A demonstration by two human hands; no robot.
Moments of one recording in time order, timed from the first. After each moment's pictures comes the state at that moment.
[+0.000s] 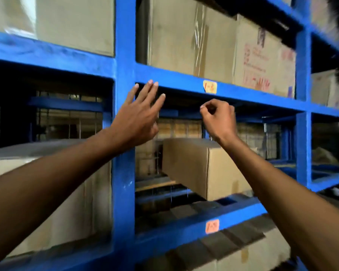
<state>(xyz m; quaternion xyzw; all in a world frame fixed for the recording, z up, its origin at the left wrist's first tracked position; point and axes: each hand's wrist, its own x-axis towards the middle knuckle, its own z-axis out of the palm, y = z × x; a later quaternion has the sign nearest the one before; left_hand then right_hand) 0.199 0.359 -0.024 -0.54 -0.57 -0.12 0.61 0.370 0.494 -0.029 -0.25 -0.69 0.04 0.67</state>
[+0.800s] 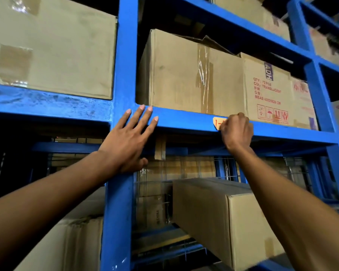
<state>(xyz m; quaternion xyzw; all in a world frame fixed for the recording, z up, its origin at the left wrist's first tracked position) 0.160 0.386 0.029 -0.45 -0.65 0.02 0.61 0.345 0.595 0.061 -0.40 -0.61 -0.14 0.67</state>
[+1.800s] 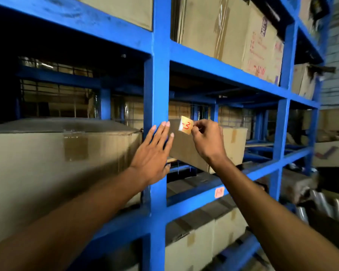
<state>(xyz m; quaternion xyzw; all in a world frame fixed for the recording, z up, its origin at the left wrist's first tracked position) 0.134 0.331 -0.159 -0.62 -0.61 -0.05 0.49 0.284 0.382 -0.119 -0.34 -0.71 0.07 0.62</state>
